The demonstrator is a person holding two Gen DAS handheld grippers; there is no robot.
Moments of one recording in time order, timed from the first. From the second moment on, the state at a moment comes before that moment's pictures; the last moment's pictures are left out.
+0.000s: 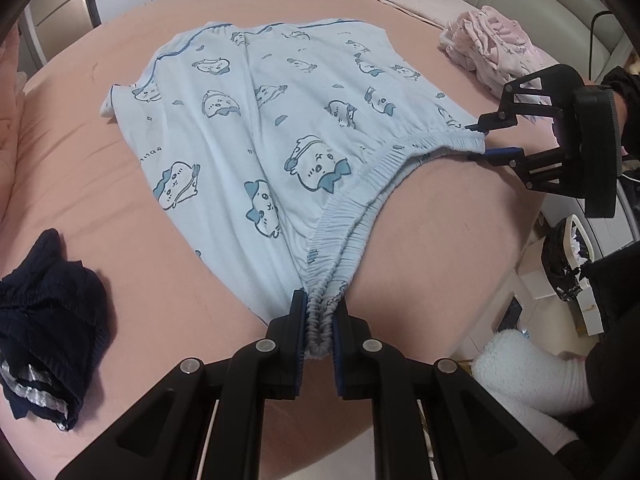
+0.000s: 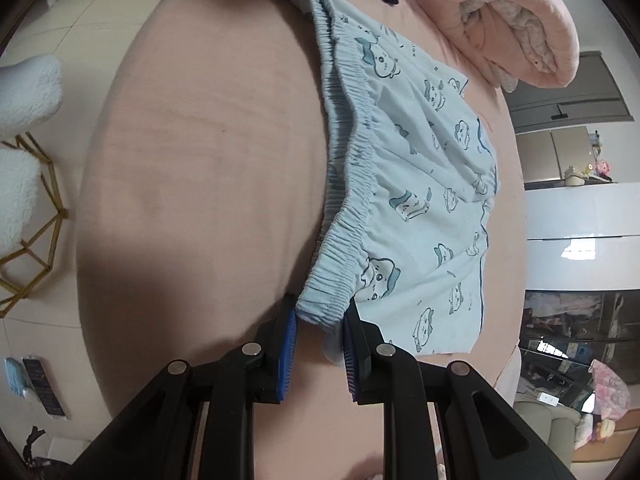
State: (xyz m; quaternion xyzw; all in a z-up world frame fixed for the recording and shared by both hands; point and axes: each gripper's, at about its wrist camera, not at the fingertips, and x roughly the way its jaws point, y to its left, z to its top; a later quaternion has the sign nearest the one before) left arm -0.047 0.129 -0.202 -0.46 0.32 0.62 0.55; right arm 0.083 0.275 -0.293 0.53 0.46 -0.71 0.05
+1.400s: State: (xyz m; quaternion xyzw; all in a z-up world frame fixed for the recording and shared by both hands) left arm -0.054 0.201 -0.144 -0.29 0.43 0.69 0.50; right arm 0.037 0.303 -0.219 0.46 0.46 -0.76 -0.06
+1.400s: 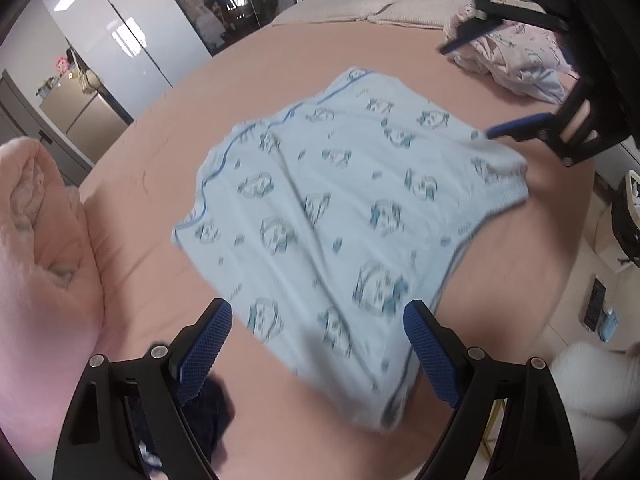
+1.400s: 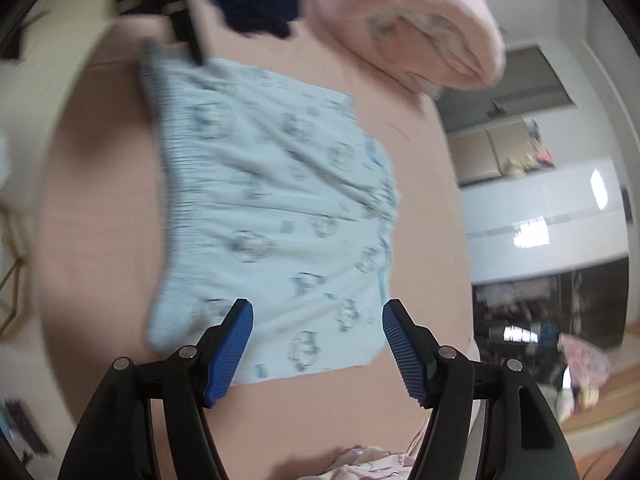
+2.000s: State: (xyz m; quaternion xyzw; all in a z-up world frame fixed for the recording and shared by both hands) left arm -0.003 0.280 -0.143 -0.31 0.41 0.67 0.54; right arm -0.019 0.445 -0.181 0.47 0.14 -0.83 -0.24
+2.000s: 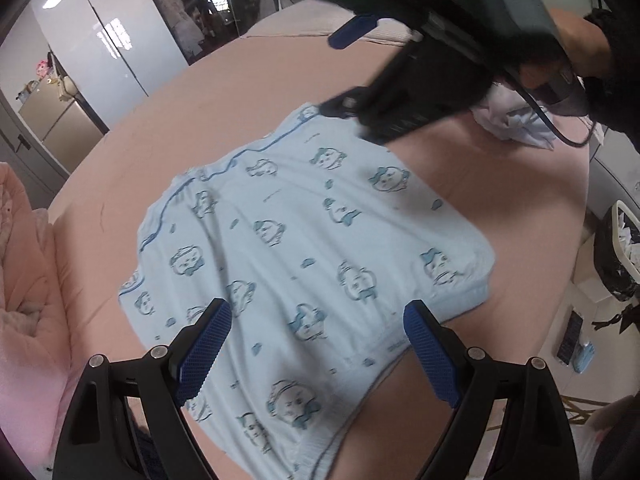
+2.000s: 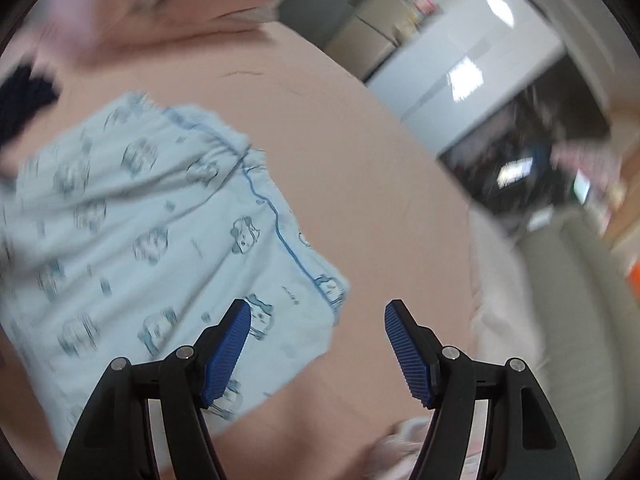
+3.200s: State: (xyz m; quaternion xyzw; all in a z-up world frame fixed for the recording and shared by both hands) left arm 0.061 0.347 -0.194 -0.40 0.47 0.61 0.50; right arm -0.015 0.593 -0.259 0.57 -0.34 -0.72 -0.20
